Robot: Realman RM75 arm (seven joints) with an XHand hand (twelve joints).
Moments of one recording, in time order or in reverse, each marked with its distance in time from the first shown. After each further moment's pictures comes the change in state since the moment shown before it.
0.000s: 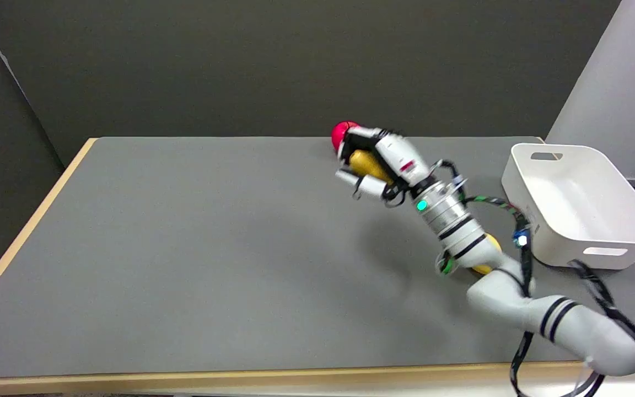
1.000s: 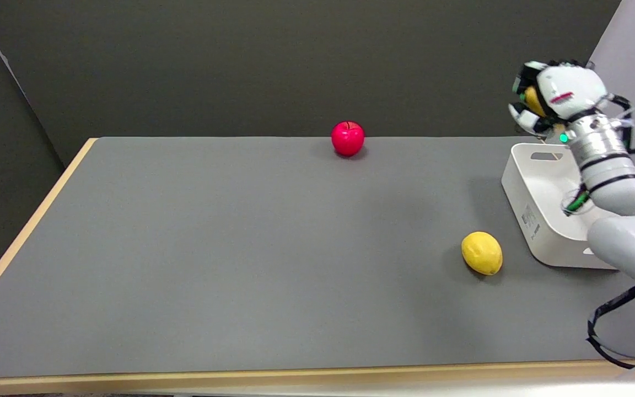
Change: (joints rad) arm -0.200 0.222 0.642 0.153 0.256 -0.355 -0.662
